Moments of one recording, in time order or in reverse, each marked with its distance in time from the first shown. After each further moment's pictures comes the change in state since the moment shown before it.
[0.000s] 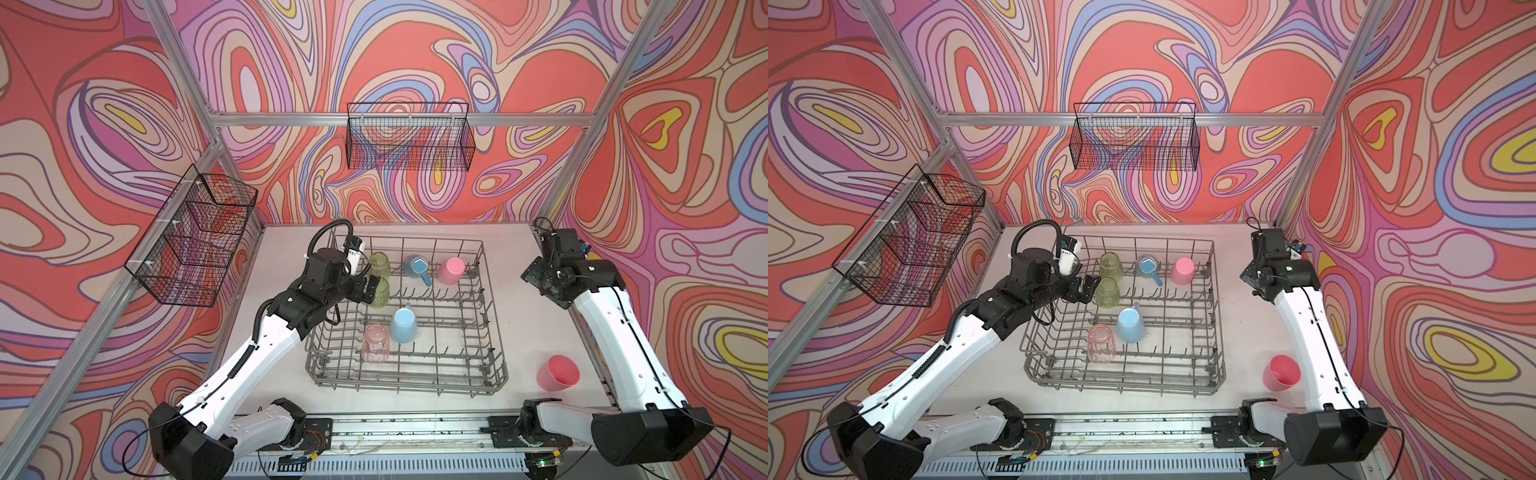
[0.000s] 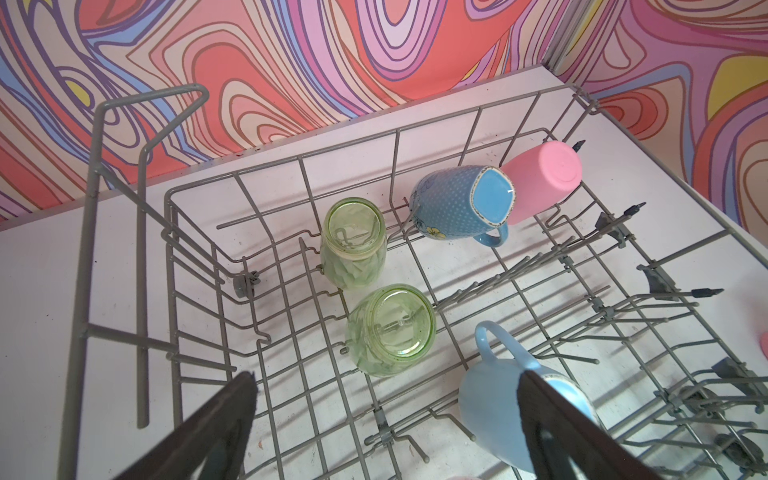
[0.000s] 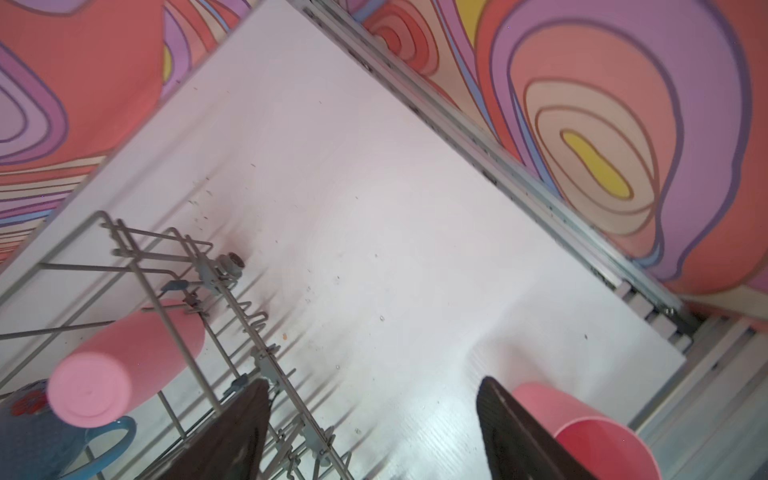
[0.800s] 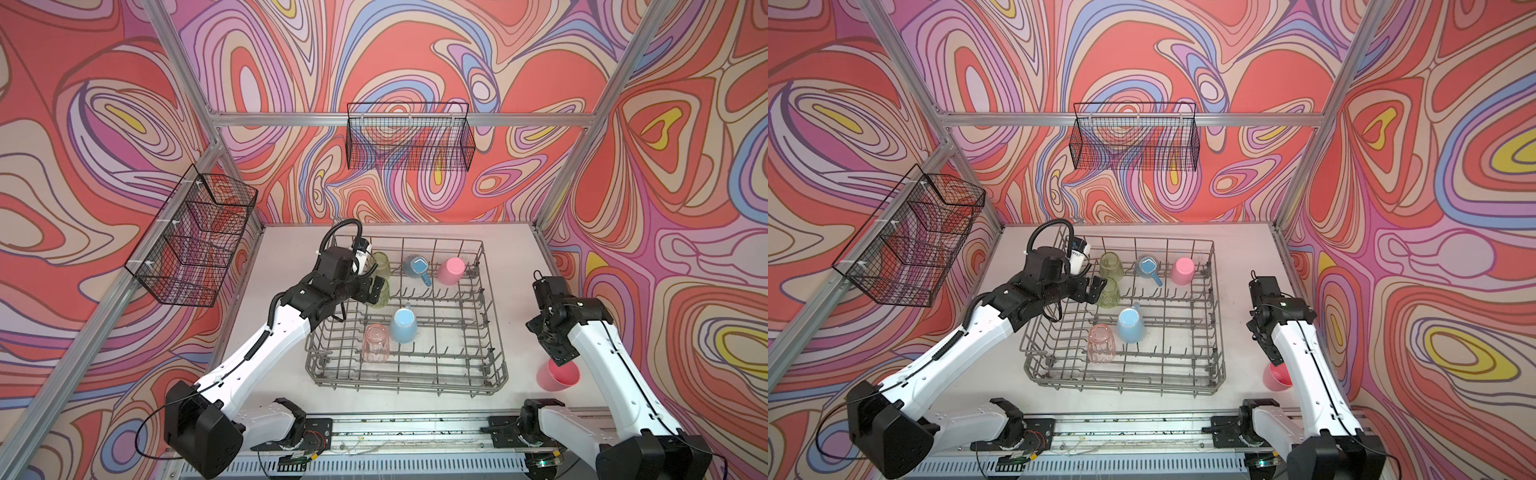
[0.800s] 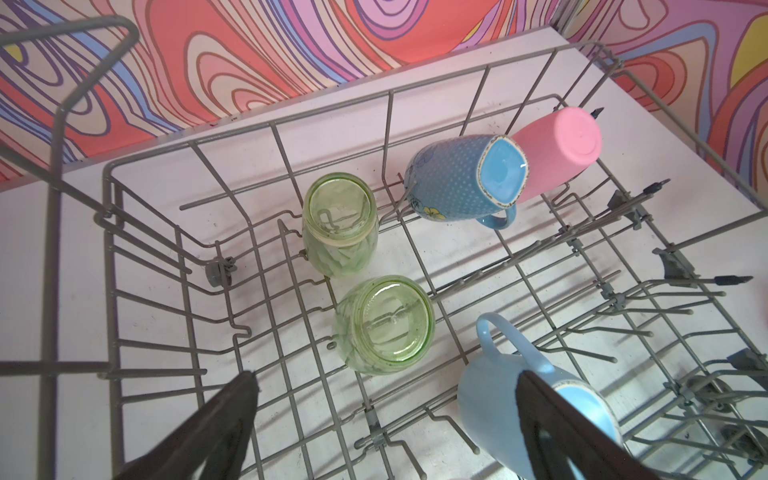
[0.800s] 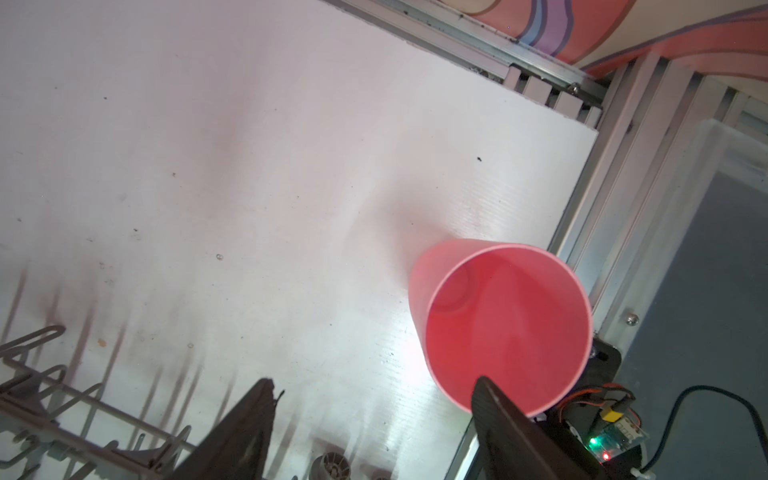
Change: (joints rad) left arm 0.000 0.113 0.000 0.015 0.032 -0.011; right arm -0.044 -0.187 -0.387 -0.108 -0.006 0.330
